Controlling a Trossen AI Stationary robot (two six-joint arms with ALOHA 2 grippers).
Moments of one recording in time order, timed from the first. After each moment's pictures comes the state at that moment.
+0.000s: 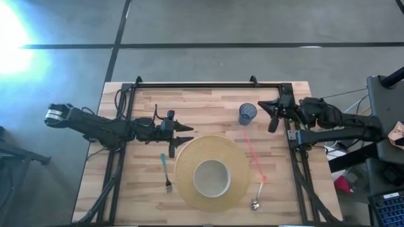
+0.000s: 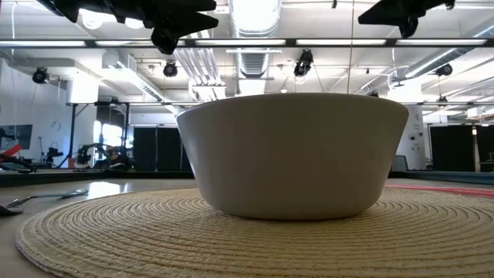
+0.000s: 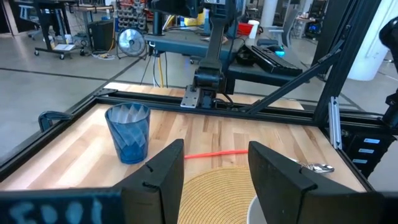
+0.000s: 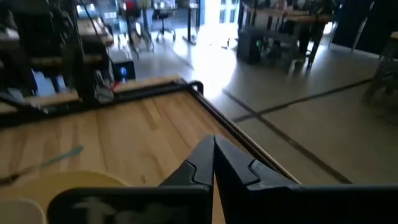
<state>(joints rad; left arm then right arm) -0.13 1.10 0.65 0.37 -0.20 -0.11 -0.07 0.60 0.73 -0.35 0.38 0.09</state>
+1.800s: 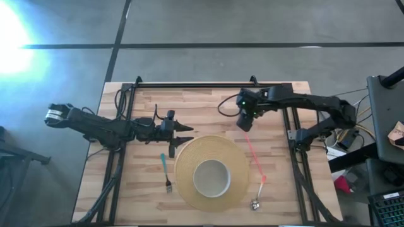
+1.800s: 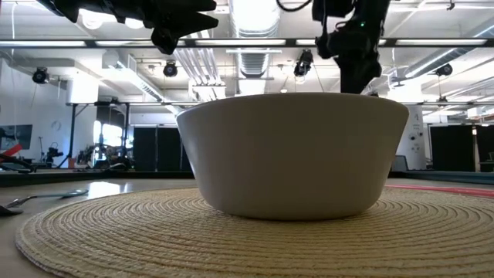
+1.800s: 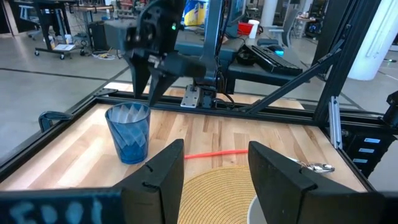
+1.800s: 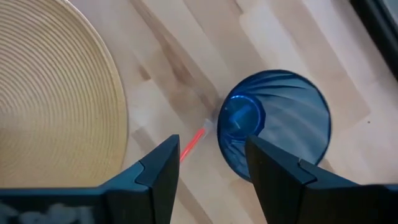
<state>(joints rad) -0.13 1.10 0.65 0.37 -0.20 -0.11 -0.27 1.42 1.23 -1.07 0.12 0.33</state>
